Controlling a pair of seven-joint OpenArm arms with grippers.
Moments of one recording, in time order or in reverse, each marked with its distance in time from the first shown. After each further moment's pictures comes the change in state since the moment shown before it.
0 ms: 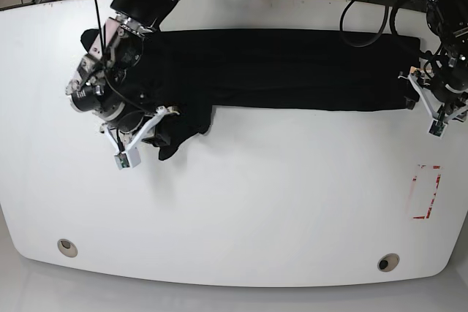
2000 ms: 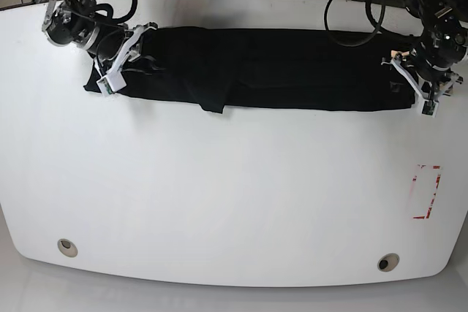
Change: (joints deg) left arm 3.2 12.0 -6.6 2.6 0.5 0.2 0.4; right arm -27.9 15.9 -3.9 9.1 33.3 -0.2 0.1
